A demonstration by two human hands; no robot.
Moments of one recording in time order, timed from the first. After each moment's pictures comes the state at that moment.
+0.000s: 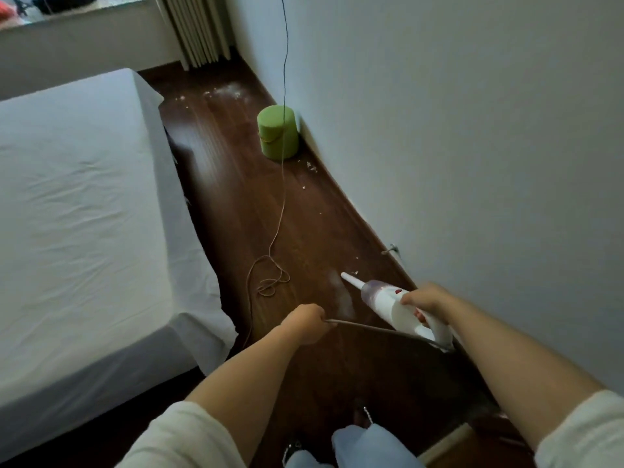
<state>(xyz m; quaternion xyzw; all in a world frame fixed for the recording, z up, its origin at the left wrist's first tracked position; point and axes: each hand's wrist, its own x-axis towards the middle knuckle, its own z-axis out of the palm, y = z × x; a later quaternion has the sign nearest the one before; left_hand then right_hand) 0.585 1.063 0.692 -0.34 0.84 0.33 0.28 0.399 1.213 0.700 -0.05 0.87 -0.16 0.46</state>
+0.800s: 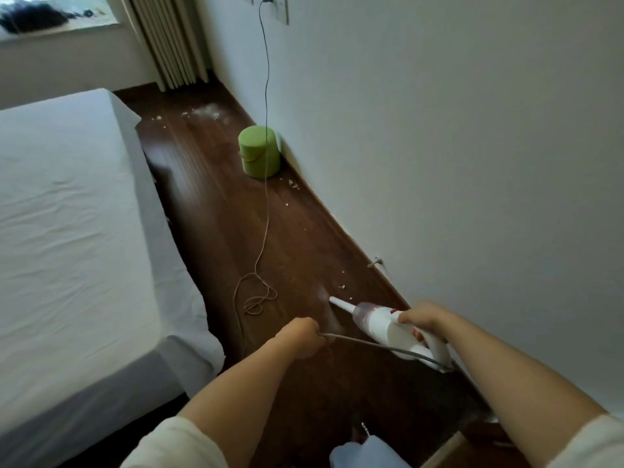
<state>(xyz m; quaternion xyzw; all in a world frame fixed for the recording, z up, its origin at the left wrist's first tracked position) 0.598 1.053 0.695 -0.29 0.85 0.33 0.29 0.422 1.231 0.704 -0.02 0.88 -0.15 0.46</state>
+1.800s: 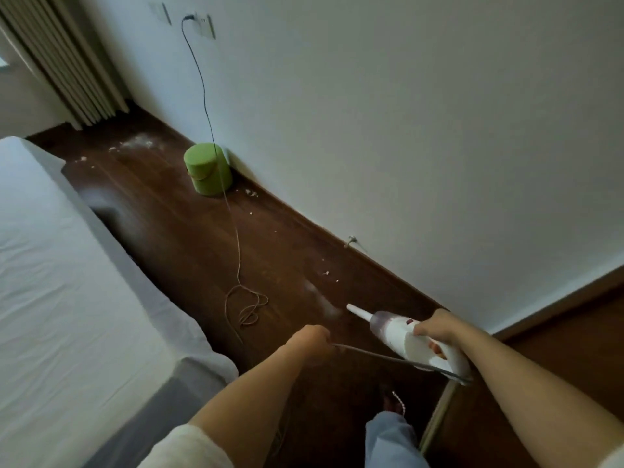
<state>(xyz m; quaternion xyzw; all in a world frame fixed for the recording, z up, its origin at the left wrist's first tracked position) 0.690 1.036 0.684 -0.13 0.89 0.27 0.33 0.579 1.269 0.705 0.09 0.88 -0.20 0.41</state>
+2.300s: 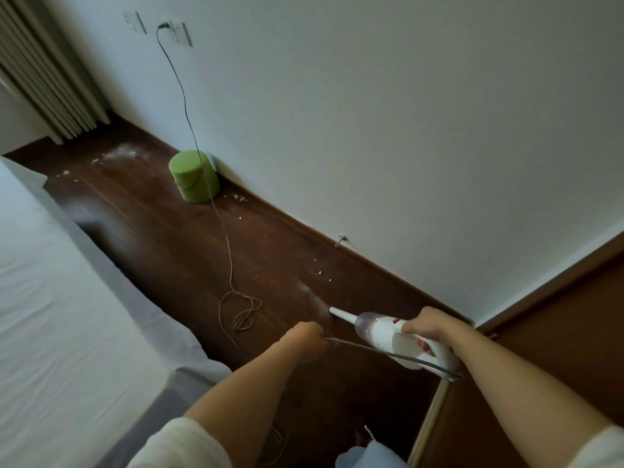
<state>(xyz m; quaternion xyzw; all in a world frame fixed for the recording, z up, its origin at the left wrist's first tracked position) 0.683 1.045 0.691 -0.12 0.90 0.25 0.34 0.595 1.275 0.718 0.11 0.86 -0.23 0.44</state>
